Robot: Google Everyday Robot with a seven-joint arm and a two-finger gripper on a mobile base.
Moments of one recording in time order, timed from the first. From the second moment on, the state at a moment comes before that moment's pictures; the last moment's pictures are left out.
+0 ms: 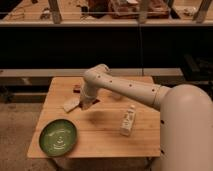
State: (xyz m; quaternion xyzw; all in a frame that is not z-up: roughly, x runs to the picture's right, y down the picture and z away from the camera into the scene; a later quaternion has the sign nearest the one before) arm -0.138 0.078 0.824 -0.28 -0.25 -0.14 0.91
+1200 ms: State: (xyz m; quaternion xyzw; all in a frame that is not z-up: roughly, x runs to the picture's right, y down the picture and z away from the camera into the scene) arm -0.251 0.066 0.884 -0.30 -0.31 -0.24 0.87
